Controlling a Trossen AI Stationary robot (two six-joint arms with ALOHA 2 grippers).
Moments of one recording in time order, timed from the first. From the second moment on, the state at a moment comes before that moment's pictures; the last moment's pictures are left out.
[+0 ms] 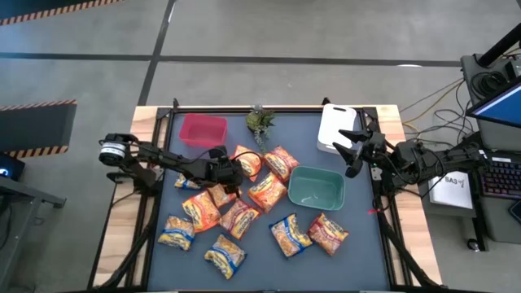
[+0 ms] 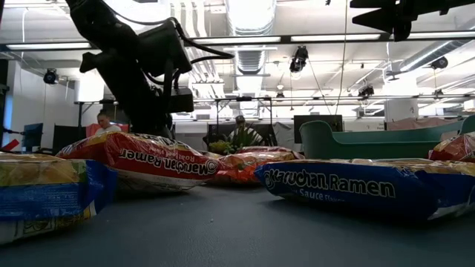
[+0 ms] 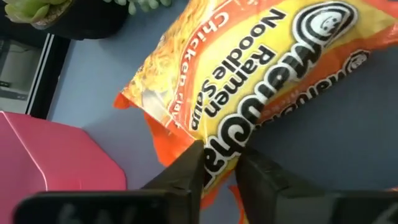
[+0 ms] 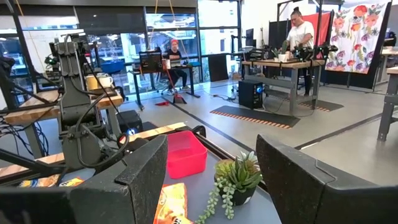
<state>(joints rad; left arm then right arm) -0.02 1.64 0.77 -0.28 -0.62 -0.13 0.14 0.53 0.46 0.08 0.61 0.02</state>
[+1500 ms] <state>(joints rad) -0.13 1.51 1.06 -0.72 -0.62 -0.20 0.14 0.53 0.46 0.06 0.61 0.02</state>
